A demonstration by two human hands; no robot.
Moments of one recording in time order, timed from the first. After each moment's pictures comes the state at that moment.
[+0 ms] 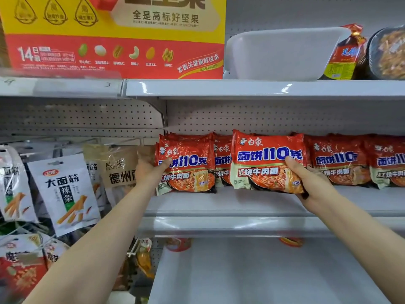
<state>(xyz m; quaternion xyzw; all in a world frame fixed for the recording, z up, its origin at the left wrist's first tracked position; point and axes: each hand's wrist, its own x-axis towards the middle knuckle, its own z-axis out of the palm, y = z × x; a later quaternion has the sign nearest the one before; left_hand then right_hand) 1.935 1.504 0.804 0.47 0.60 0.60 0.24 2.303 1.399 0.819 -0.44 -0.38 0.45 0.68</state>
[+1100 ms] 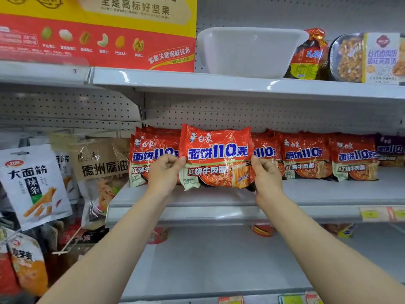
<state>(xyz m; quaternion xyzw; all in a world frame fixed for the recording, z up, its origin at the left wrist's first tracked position) 2.048 1.425 0.799 0.53 0.43 0.64 0.34 2.276 1.408 0.799 -0.46 -0.37 0.33 0.73</state>
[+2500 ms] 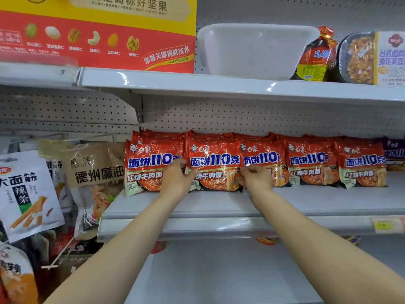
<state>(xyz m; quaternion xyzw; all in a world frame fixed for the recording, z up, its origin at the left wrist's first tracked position) 2.071 1.475 0.797 0.64 0.54 0.50 0.20 2.284 1.484 0.793 -0.58 -0.38 0.30 0.65</state>
